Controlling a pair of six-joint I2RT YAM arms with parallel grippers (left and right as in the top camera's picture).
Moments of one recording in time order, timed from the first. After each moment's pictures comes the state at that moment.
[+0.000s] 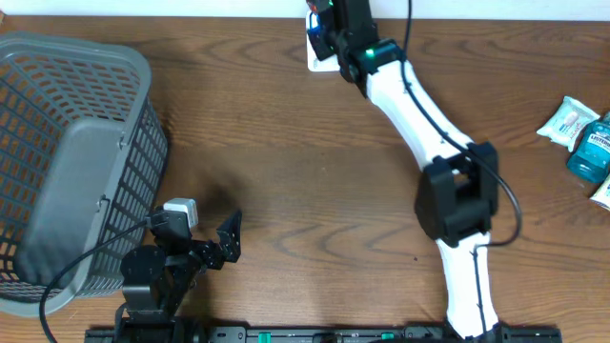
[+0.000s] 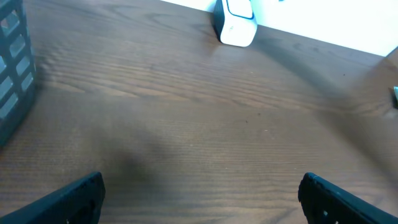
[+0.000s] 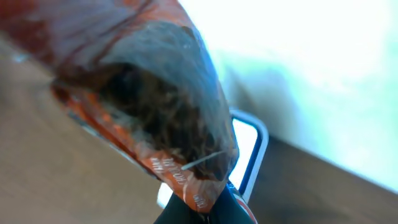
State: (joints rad) left arm -0.02 0.22 0.26 -0.45 0.31 -0.23; right arm 0.42 2.36 2.13 -0.30 0.08 -0.12
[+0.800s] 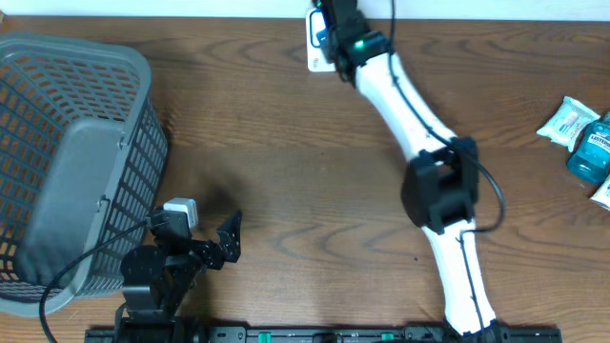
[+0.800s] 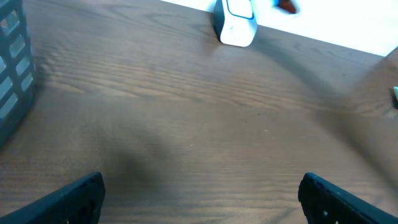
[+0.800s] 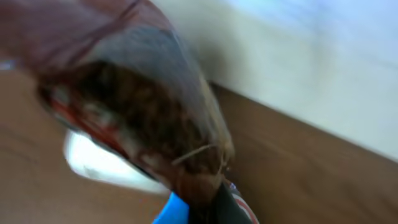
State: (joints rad) left arm -0.02 0.22 0.26 -0.45 0.31 -0.23; right arm 0.41 2.43 2.35 -0.69 0.38 -0.11
